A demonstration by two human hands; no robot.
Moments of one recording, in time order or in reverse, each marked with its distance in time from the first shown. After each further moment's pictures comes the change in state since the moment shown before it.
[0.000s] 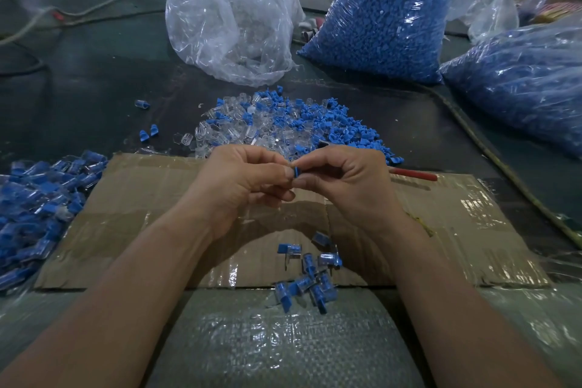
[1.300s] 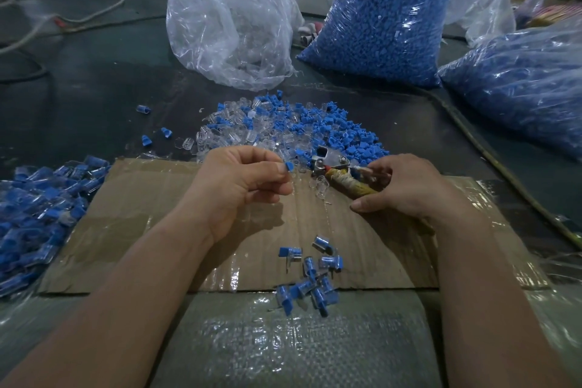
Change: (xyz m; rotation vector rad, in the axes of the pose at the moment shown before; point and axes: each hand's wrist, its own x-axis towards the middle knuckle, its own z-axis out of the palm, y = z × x) left_hand 0.005 -0.005 -0.006 -0.080 0.047 0.051; right_hand 0.002 0.026 -0.066 -0.711 -0.201 0.726
